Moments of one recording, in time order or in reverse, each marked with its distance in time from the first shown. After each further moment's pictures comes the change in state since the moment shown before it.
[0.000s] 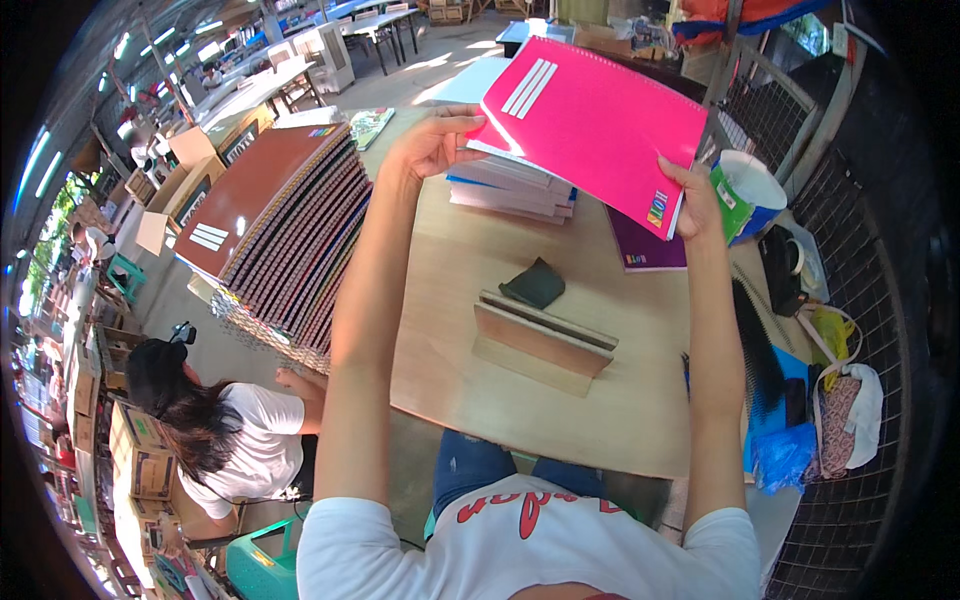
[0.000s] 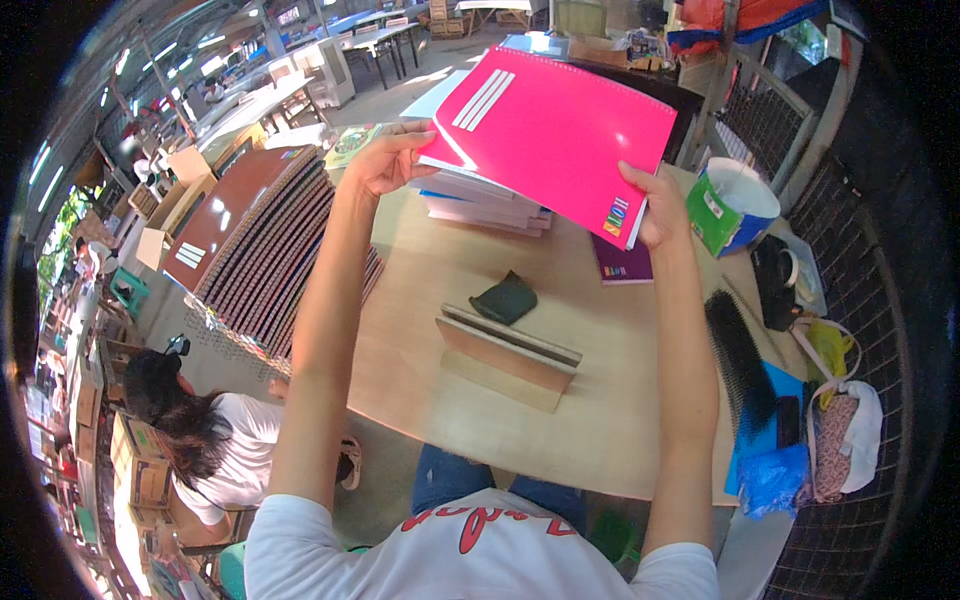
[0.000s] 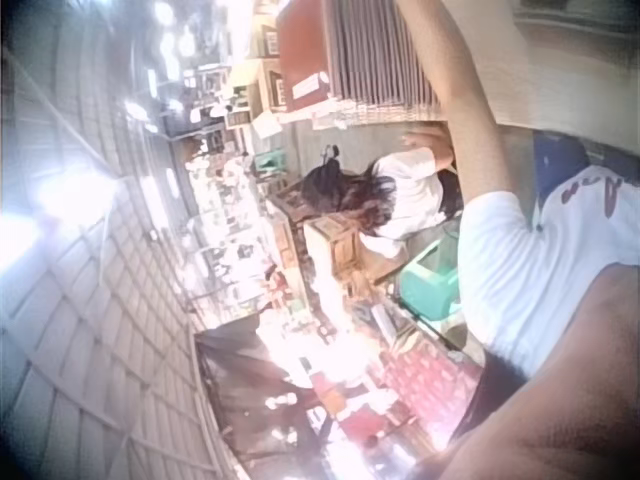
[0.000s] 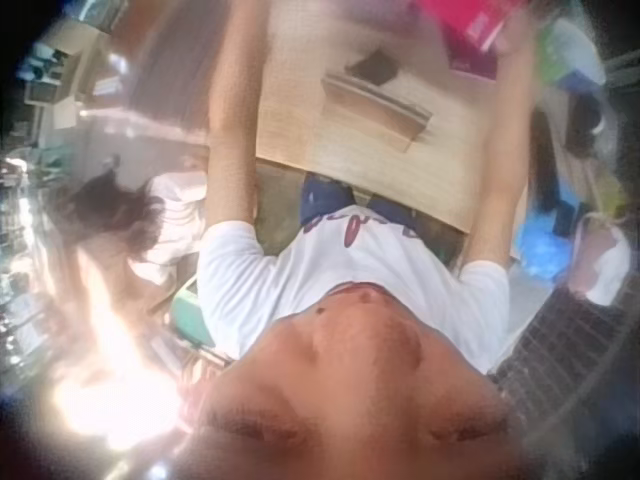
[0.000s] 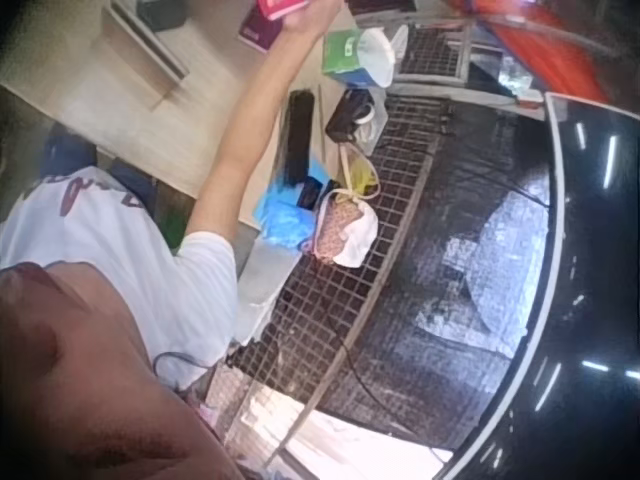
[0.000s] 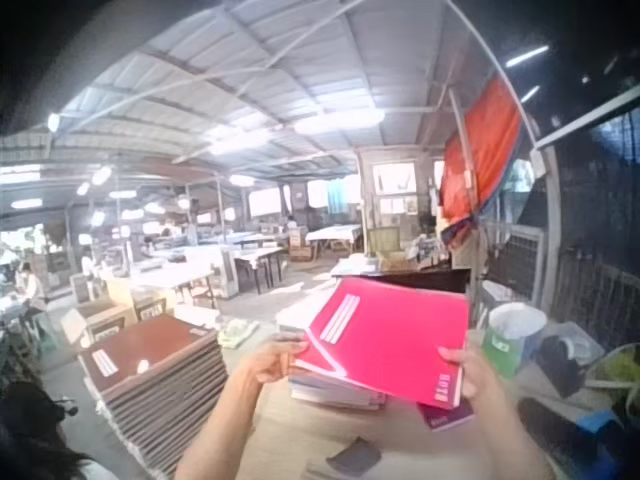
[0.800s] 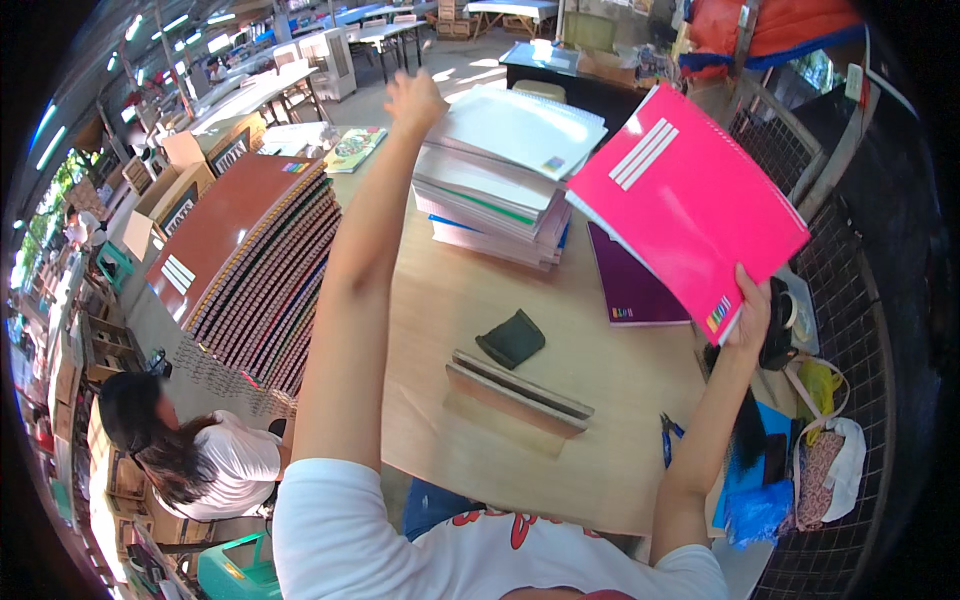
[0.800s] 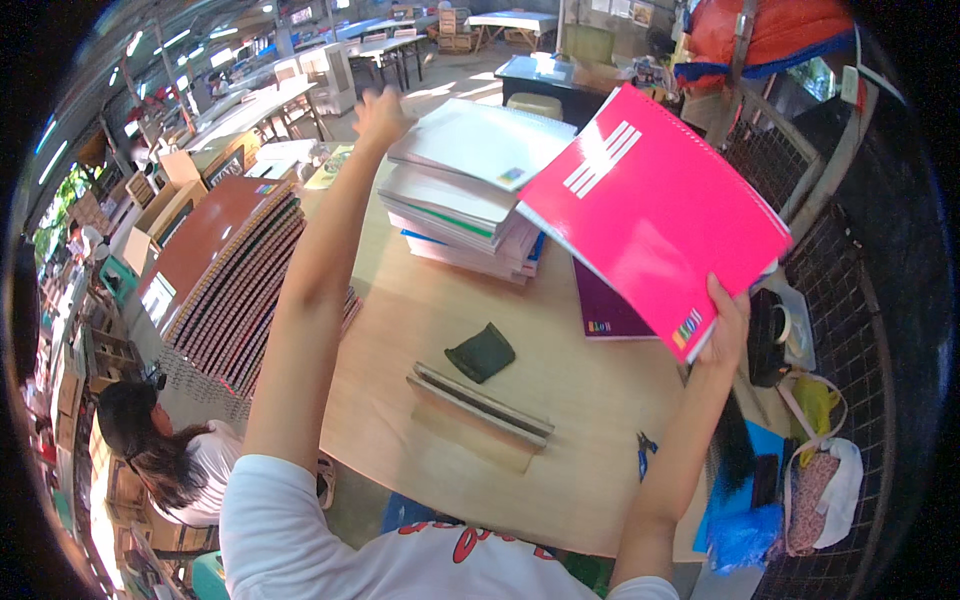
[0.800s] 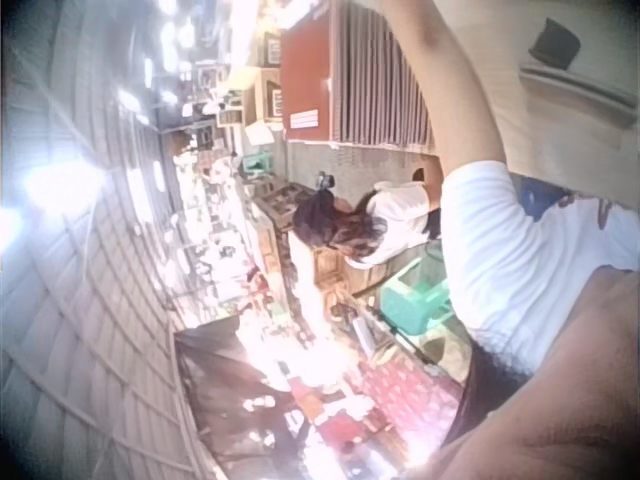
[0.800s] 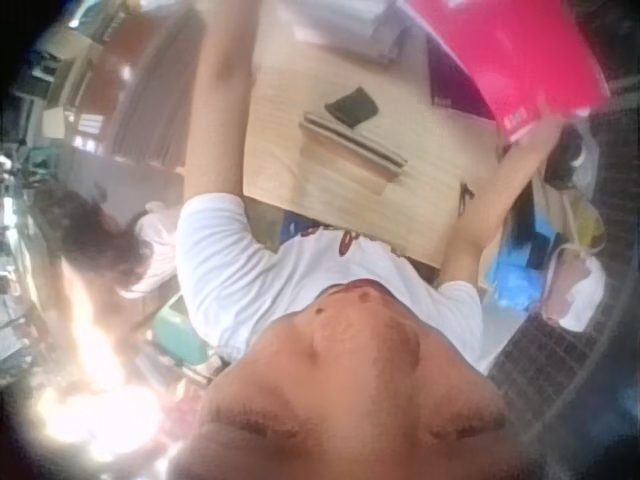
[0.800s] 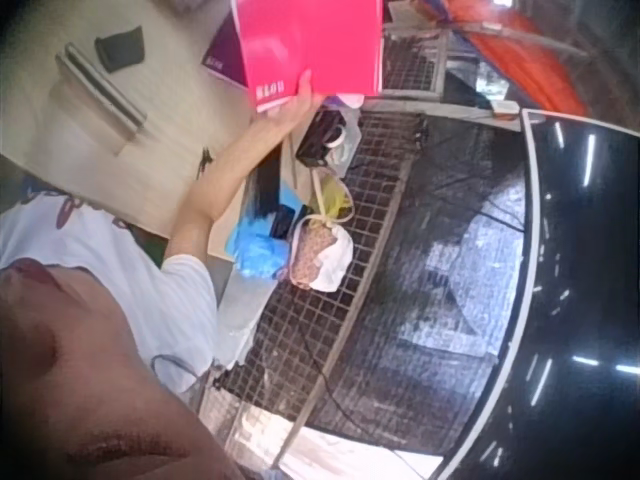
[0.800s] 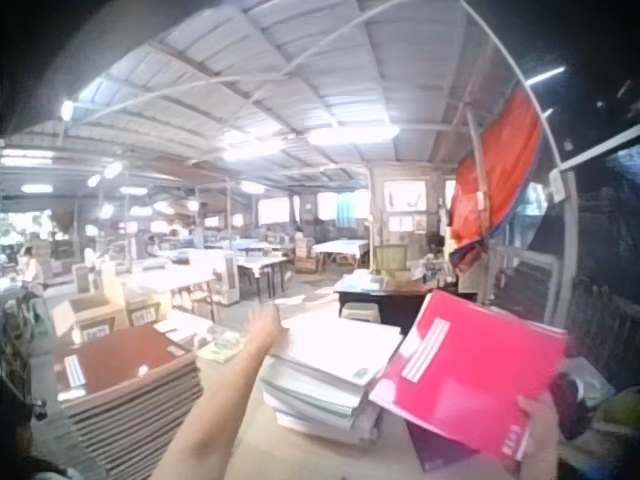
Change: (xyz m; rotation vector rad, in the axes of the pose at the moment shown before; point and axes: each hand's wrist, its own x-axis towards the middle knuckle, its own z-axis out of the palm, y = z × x) left_hand 0.142 0.016 -0.066 1.815 1.128 0.065; right_hand -0.061 -0.042 -0.080 -0.110 0.343 -0.294
